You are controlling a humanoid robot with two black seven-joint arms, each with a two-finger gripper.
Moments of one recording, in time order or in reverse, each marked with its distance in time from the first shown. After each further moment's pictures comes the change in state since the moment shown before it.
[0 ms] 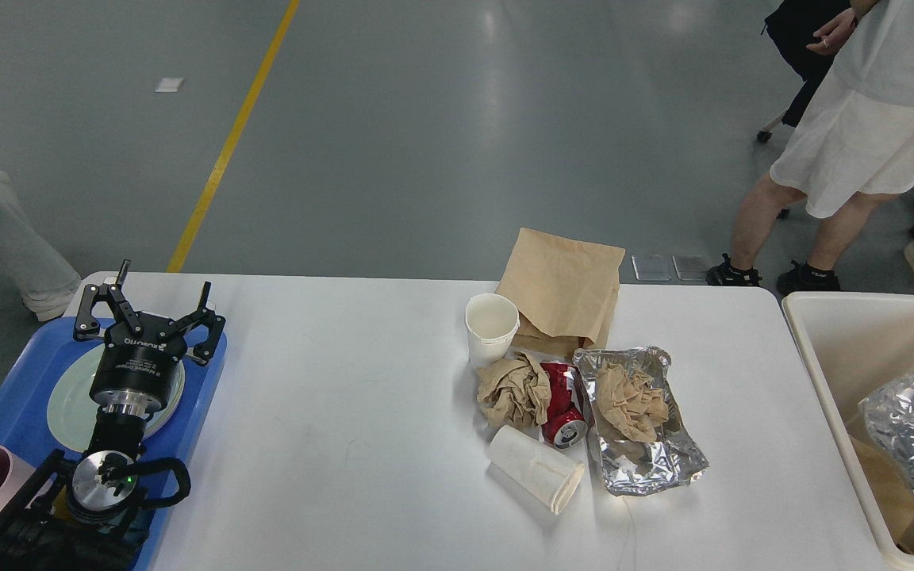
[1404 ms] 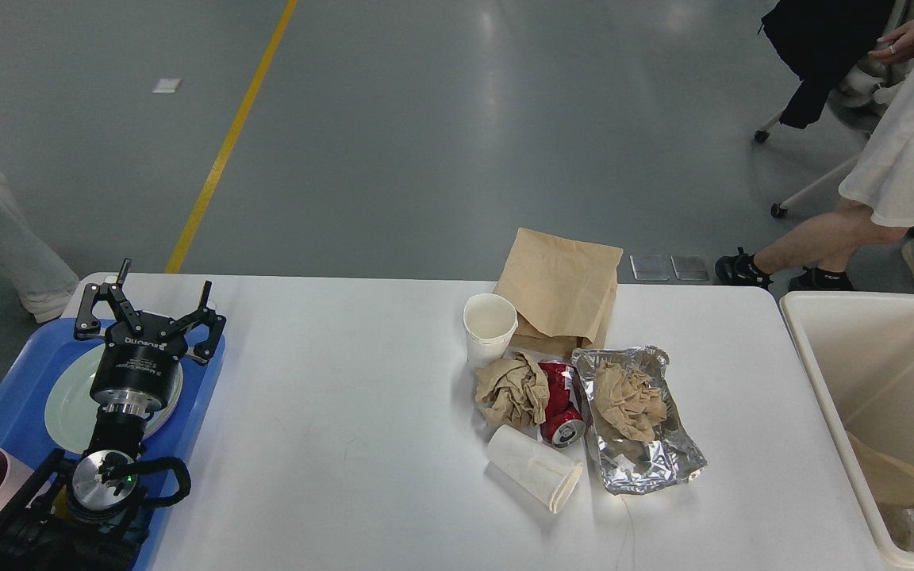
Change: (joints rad) left arm -0.001 0.000 0.000 0.000 0.000 0.000 0.000; right arm 0.386 -0.207 -0.119 0.535 -0.145 -0.112 -0.076
